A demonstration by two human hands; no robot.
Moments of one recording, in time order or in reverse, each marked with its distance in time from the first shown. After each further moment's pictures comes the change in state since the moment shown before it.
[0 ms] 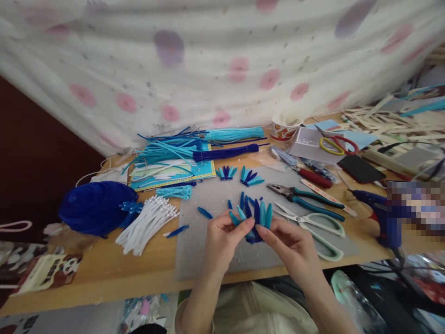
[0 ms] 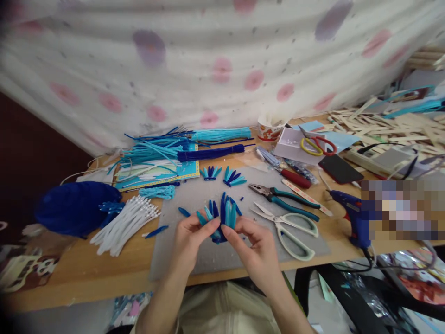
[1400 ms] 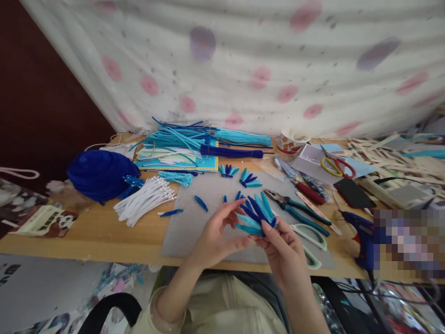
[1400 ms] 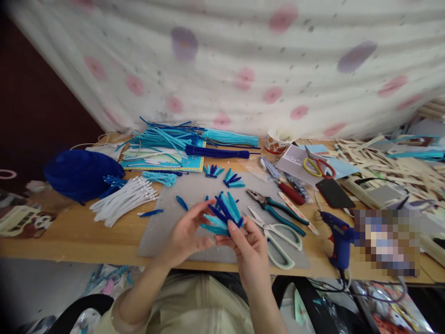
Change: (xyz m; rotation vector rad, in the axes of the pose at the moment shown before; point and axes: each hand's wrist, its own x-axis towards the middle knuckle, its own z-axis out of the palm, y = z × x) left_hand -0.019 0.000 -0.003 -0.077 -0.126 0.143; right_hand -0.007 -0.004 0.000 0.516 0.100 0.244
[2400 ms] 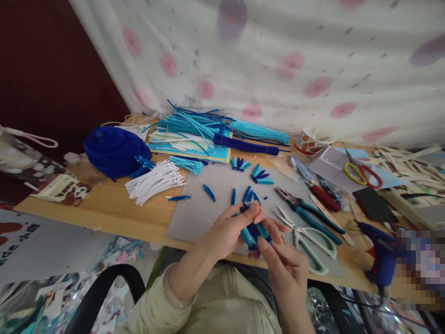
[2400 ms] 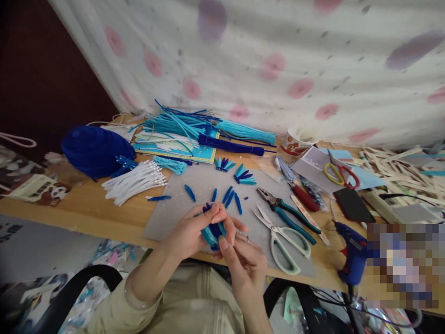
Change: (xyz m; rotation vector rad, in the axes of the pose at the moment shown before) left_hand 0.001 0.018 0.021 -0.478 -0.188 -0.331; right_hand -0.023 0.018 -0.008 -0.504 -0.122 -0.290
